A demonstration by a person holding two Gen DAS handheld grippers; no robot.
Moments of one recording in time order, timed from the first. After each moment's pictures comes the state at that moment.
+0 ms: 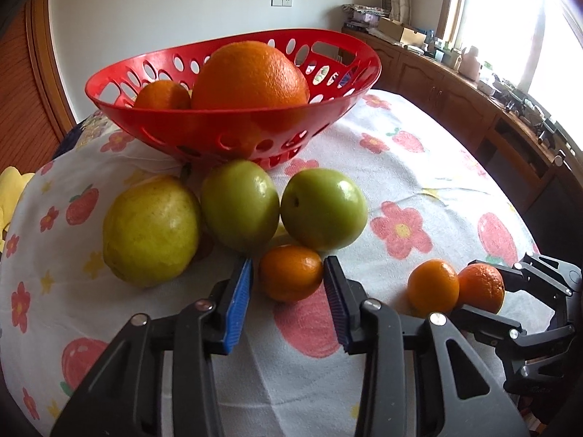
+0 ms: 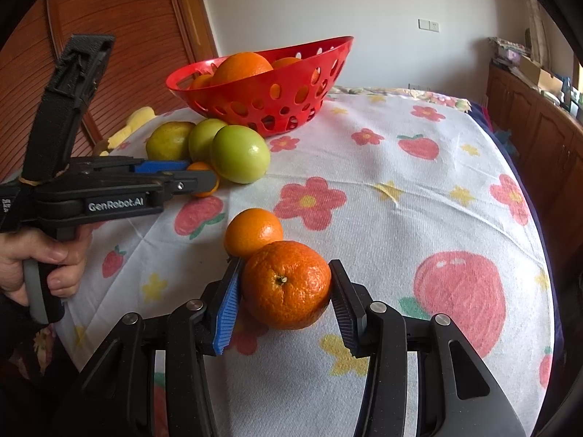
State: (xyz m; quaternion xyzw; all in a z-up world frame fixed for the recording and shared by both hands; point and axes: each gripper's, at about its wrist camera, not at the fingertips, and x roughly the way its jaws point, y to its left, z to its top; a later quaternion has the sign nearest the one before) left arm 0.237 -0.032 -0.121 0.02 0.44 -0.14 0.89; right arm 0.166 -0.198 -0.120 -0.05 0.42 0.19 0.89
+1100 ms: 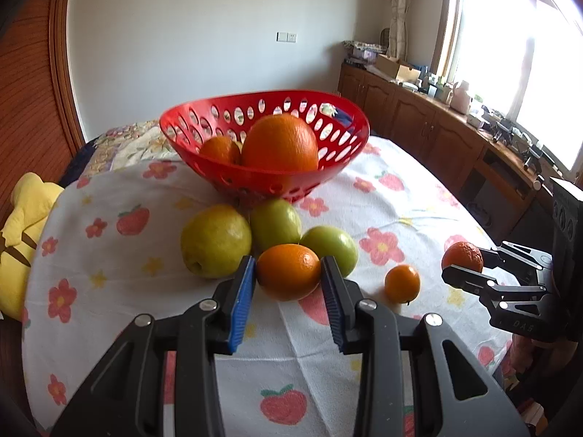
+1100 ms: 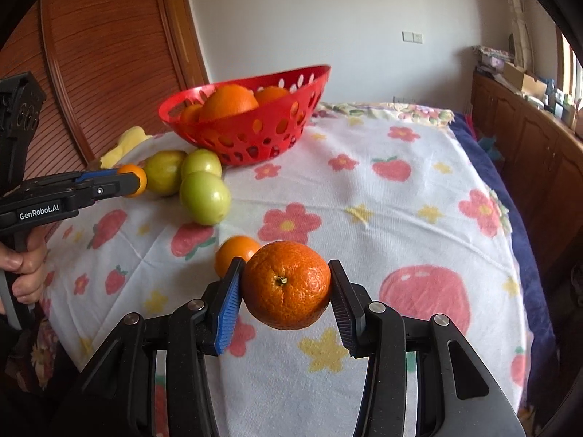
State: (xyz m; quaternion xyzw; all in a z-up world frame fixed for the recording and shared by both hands) left arm 0.189 0.009 -0.061 -0.01 0.37 -0.14 0.92; right arm 0.161 -0.209 -0.089 -0.04 0.39 0.17 0.91
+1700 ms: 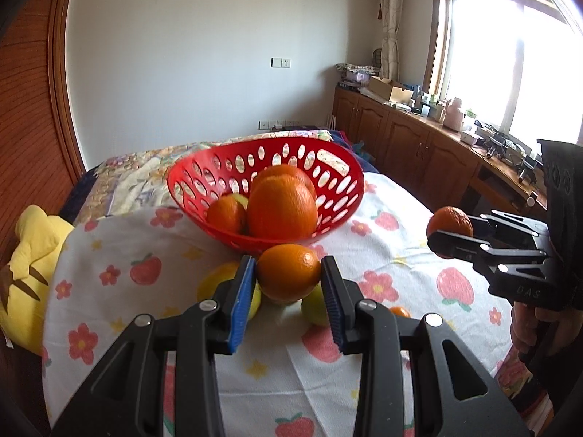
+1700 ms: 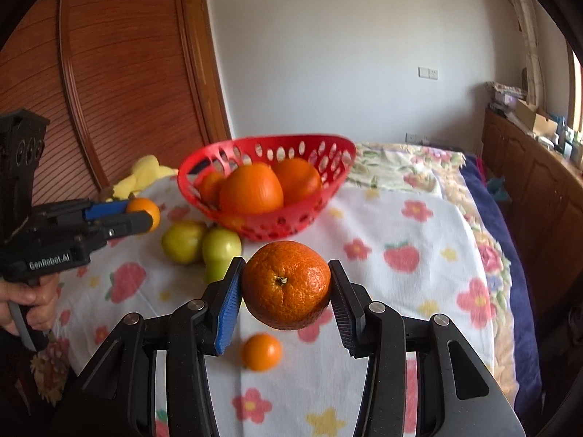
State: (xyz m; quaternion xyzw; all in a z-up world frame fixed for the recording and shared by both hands) left arm 0.205 0.014 -0.024 0.00 0.33 -0.15 0.93; right arm 0.199 -0.183 -0.030 -0.06 0.33 0.20 0.92
